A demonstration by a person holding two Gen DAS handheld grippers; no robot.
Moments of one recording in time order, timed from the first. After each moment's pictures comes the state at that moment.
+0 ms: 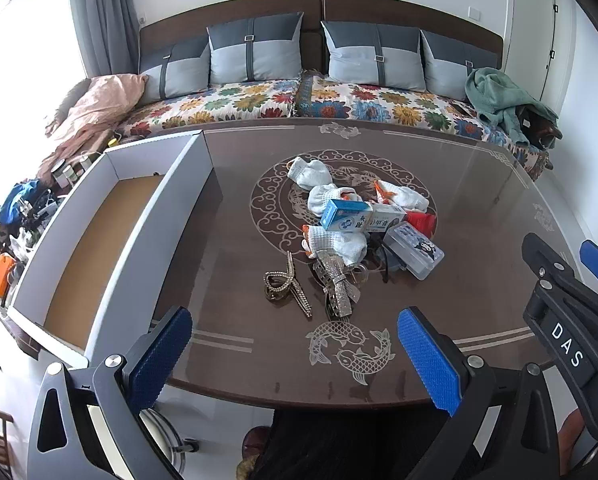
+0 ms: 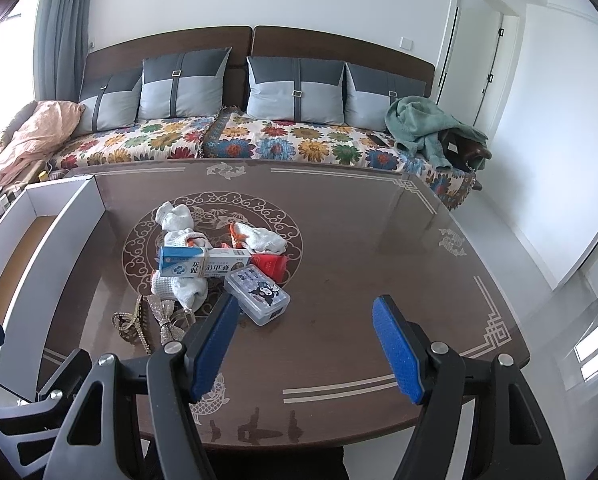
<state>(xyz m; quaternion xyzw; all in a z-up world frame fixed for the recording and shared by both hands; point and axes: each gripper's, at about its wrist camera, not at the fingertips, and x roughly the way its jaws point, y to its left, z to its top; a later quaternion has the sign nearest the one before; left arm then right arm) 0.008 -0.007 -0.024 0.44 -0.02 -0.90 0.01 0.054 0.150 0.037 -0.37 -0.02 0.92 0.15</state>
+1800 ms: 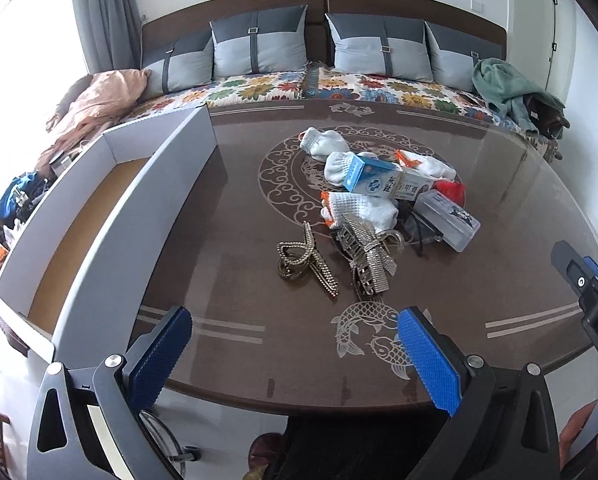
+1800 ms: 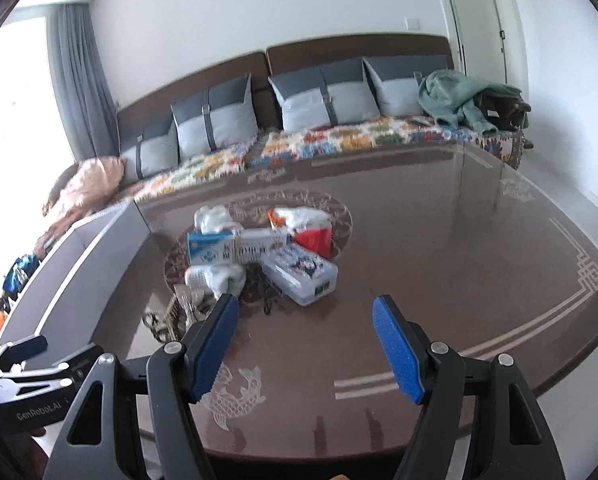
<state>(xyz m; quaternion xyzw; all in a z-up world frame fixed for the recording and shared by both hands) 0.007 -0.028 -0.100 0.43 -0.03 -0.90 0.02 0.079 0.189 -0.065 -0.29 0.11 0.95 0.05</state>
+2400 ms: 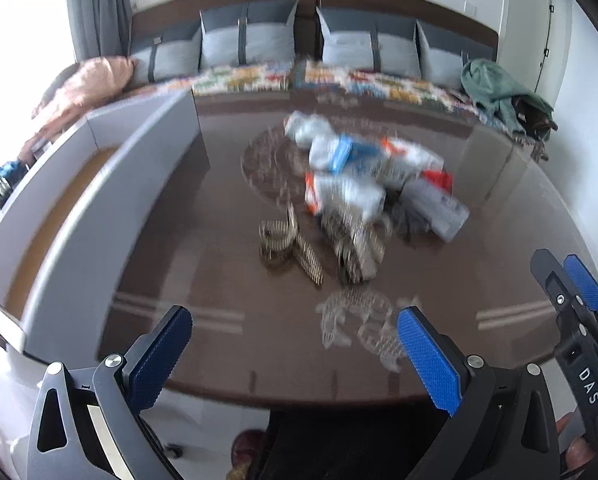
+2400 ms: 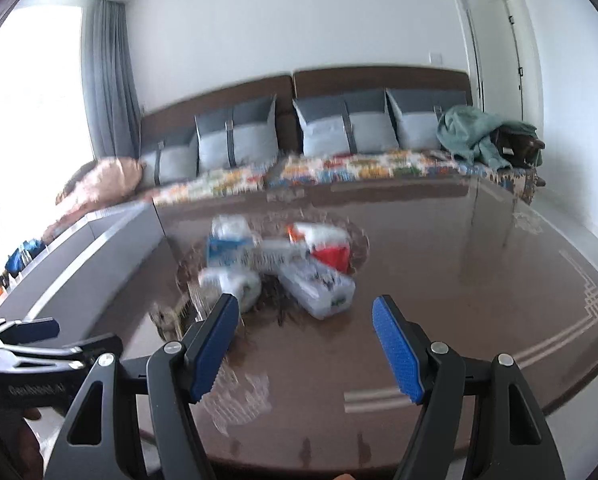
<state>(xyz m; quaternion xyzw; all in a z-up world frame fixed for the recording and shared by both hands) 0.011 -0.038 -0.134 0.45 0.00 -0.89 -0.01 0.090 0.168 -0.086 -0.27 0.06 0.96 0.02</state>
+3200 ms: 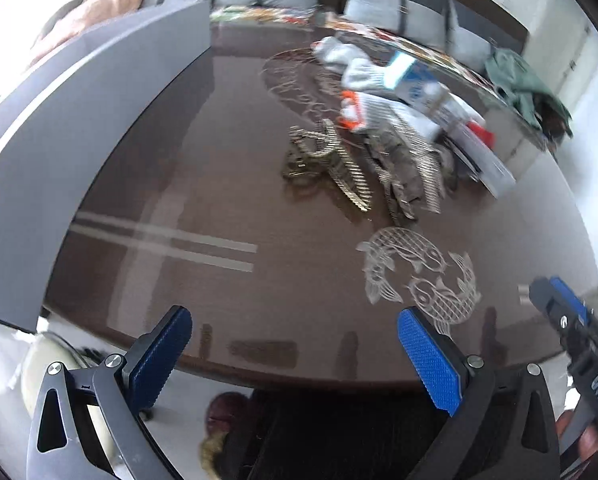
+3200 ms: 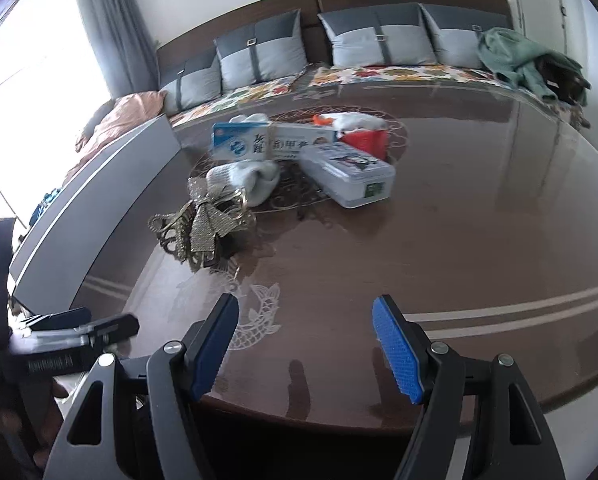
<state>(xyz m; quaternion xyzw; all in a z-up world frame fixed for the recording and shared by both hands) -0.010 -0.068 -0.208 0.52 0.08 -0.85 -0.01 0.058 0.173 -0.153 -0.39 0.09 0.91 -0.07</state>
